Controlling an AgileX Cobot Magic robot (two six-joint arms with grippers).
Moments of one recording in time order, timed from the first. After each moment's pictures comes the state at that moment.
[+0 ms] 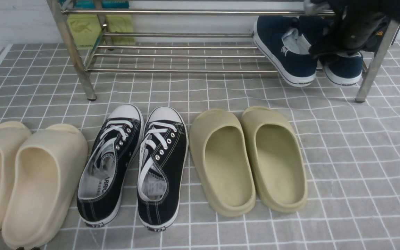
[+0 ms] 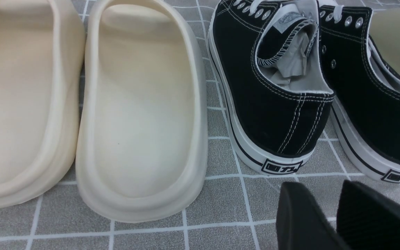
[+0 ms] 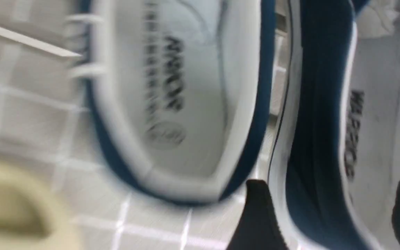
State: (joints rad) right arm 0.17 2.11 -2.05 -0.15 0.98 -0.06; left arm -0.13 -0.01 0.03 -0.12 0.40 -0.06
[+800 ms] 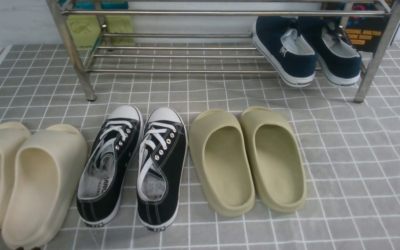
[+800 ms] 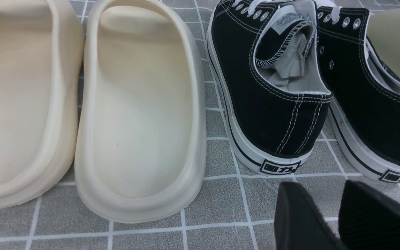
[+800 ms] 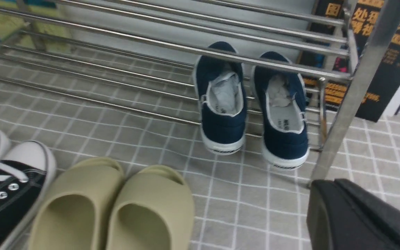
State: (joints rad) right arm 0.17 0.82 -0.93 0.12 0.49 -0.08; left arm -0.13 -0.01 0.03 -0.12 0.40 -0.06
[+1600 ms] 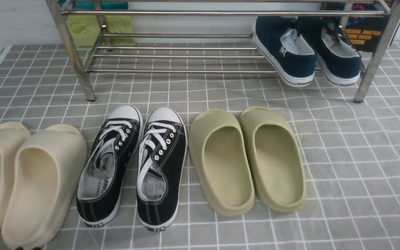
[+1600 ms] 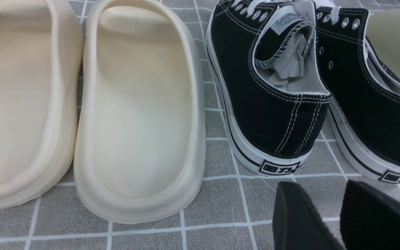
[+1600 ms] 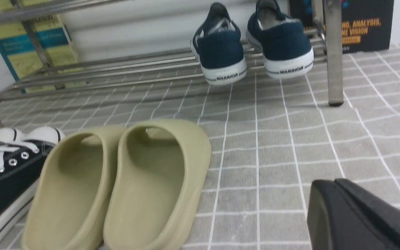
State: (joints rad) right arm 0.17 0.17 0.03 0.26 0.00 -0.01; left arm -0.13 -0.01 0.03 -0.12 0.40 -0.06
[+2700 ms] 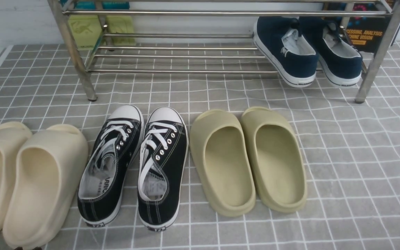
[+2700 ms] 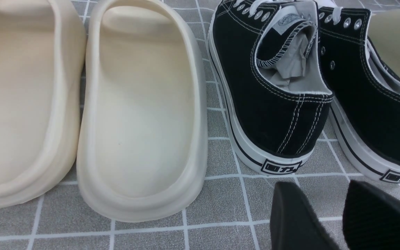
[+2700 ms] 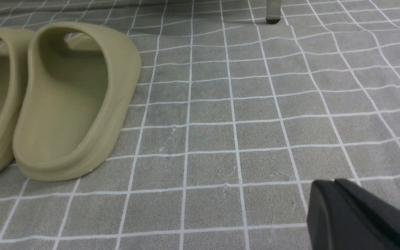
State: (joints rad) right arm -0.01 -0.01 0.02 0.13 0.39 -0.01; left arm -0.13 -0.01 0.03 -0.12 0.40 -0.06
